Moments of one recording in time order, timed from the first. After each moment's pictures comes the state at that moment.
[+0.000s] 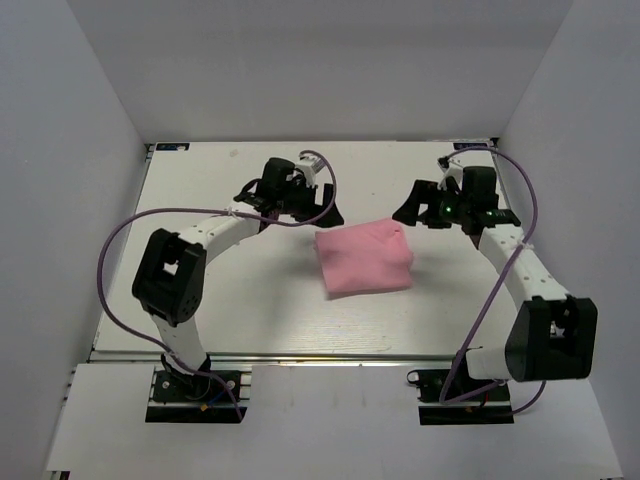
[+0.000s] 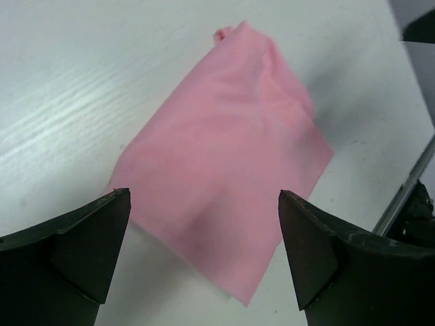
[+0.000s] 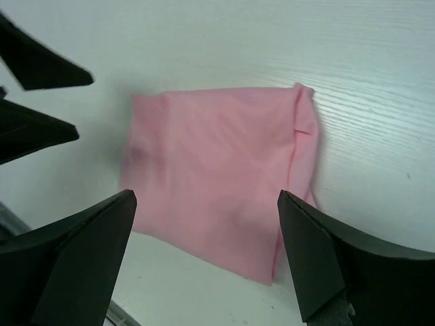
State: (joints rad) left arm -0.50 1.81 1.29 -0.06 0.53 -0.26; right arm 0.09 1.37 1.02 -0.32 -0.57 0.22
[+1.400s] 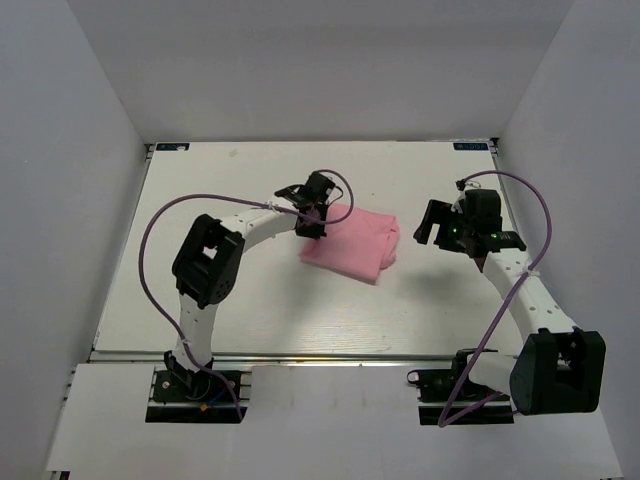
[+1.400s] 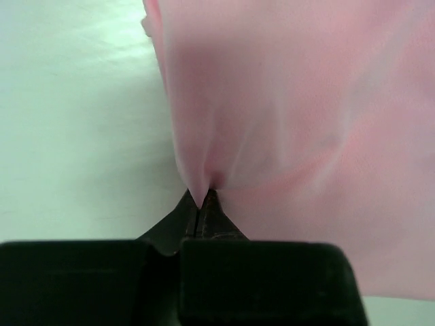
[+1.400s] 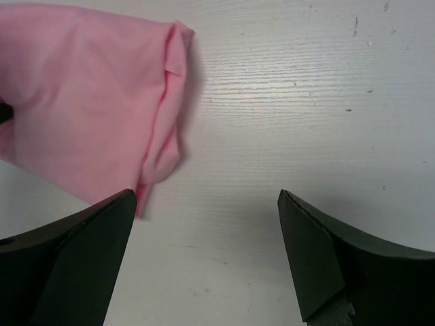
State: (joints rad) left arm -0.65 2.04 1.50 -0.49 -0.12 -0.41; right arm 0.09 1.19 0.85 -0.43 -0.16 0.28
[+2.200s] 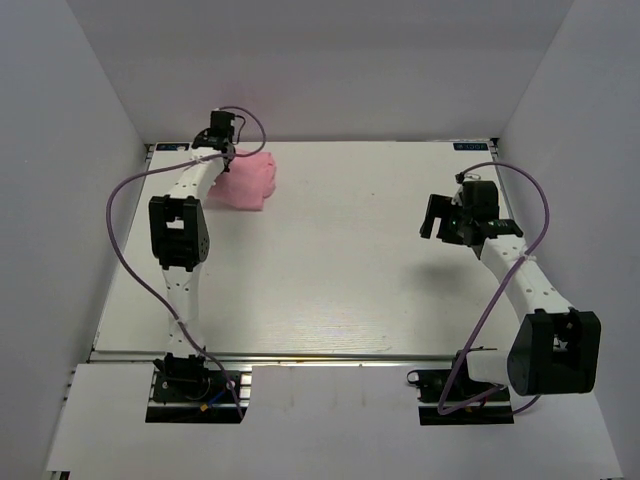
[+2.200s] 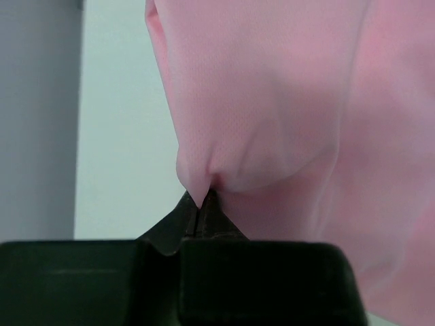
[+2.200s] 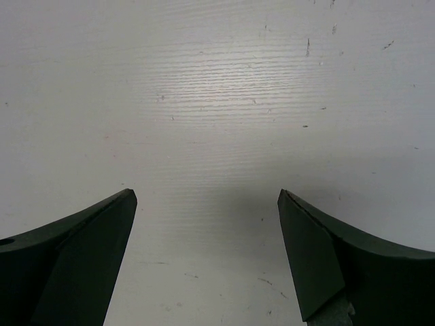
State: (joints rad) left arm -0.12 2.32 2.07 -0.62 -0.51 0.10; right arm 0.09 1.28 0.93 -0.46 -0.06 0.21
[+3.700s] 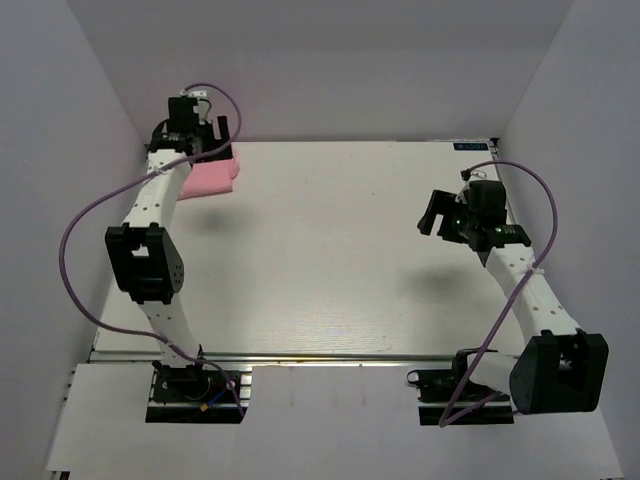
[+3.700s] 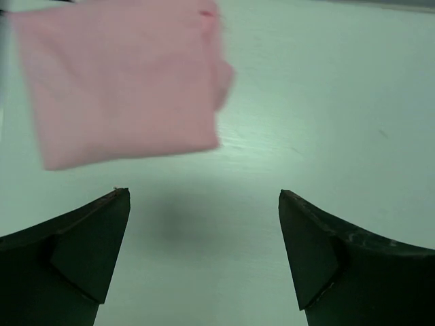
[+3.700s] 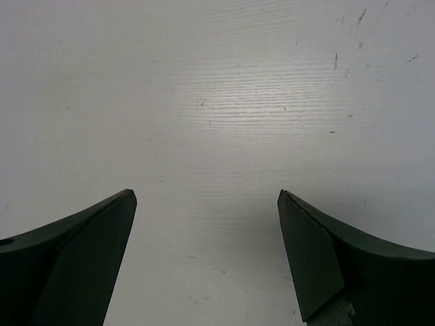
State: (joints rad) left arm -0.01 1.98 1.95 -0.63 -0.06 -0.06; right arm 0.09 1.21 0.95 -0.45 -0.13 0.26
